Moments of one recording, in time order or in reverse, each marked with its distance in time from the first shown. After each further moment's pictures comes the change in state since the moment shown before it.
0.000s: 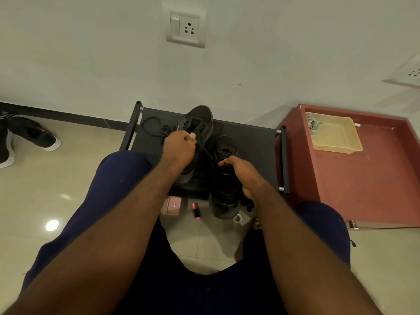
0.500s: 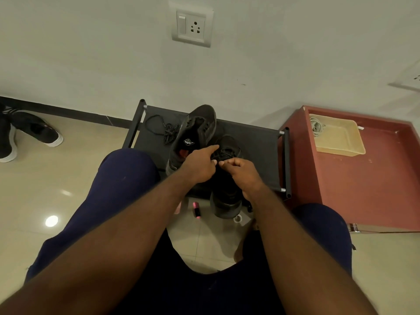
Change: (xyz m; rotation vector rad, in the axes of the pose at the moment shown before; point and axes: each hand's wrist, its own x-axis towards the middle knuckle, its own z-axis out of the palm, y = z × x) left_hand -0.016 -0.008 0.034 0.248 -0.390 0.161; right_hand 0.009 0.015 0.008 -0.011 0.061 -0.208
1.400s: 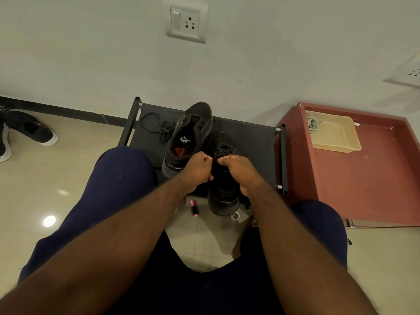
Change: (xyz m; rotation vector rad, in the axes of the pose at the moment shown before) left_hand -0.004 0.004 0.022 -0.553 -0.003 -0.271; right_hand 0.003 -0.007 -0.002 -0.016 -0.007 0.074
